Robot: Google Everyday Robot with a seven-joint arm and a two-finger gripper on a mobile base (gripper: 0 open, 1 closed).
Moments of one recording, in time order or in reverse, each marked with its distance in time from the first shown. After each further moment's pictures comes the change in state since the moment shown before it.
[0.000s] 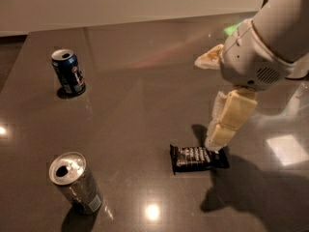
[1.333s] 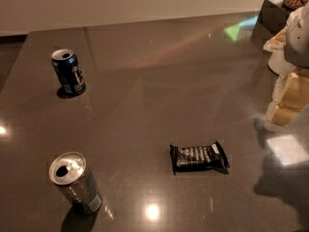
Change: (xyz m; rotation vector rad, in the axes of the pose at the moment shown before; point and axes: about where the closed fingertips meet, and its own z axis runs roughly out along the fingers) arm 0.103 -0.031 -0.066 0.156 0.293 0.195
